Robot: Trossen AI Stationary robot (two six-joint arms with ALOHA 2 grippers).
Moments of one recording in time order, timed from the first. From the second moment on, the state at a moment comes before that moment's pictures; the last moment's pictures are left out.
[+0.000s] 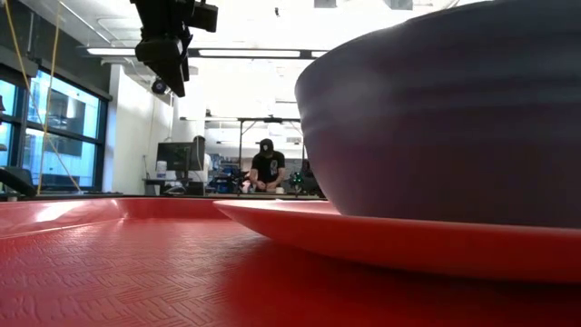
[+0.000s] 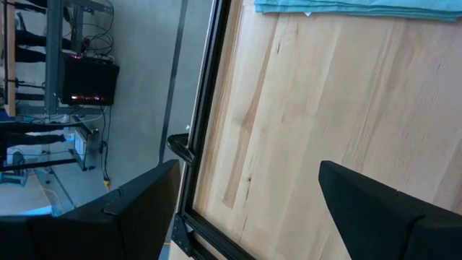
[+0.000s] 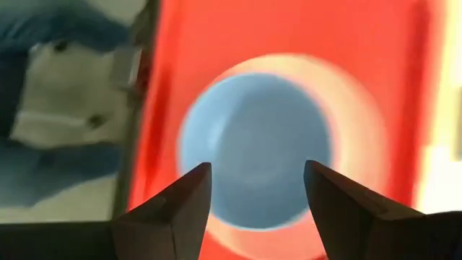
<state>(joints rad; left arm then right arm) 0.01 1.37 1.26 -1.23 -0.77 -0.08 0.68 1.98 2.01 -1.24 0.25 0.49</state>
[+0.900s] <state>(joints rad) 0.04 1.37 1.23 -1.15 -0.84 -0.01 0.50 1.43 2.01 -1.57 0.80 0.44</state>
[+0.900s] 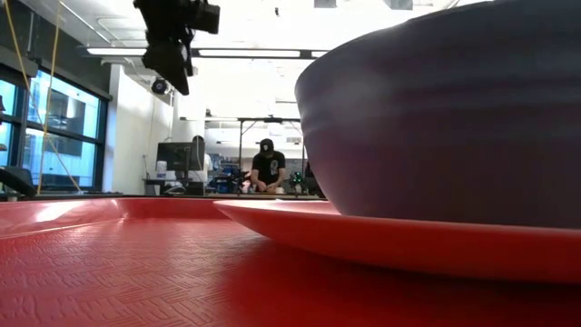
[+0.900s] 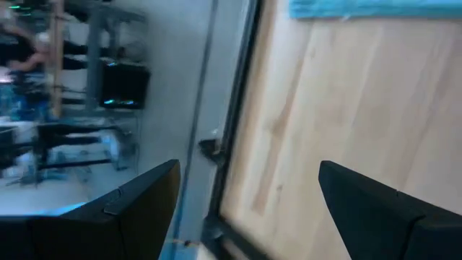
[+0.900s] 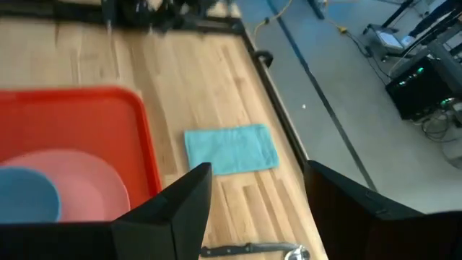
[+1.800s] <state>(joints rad) 0.70 1.16 0.81 -0.19 0.18 -0.07 0.50 1.31 2.01 -1.57 0.72 0.35</state>
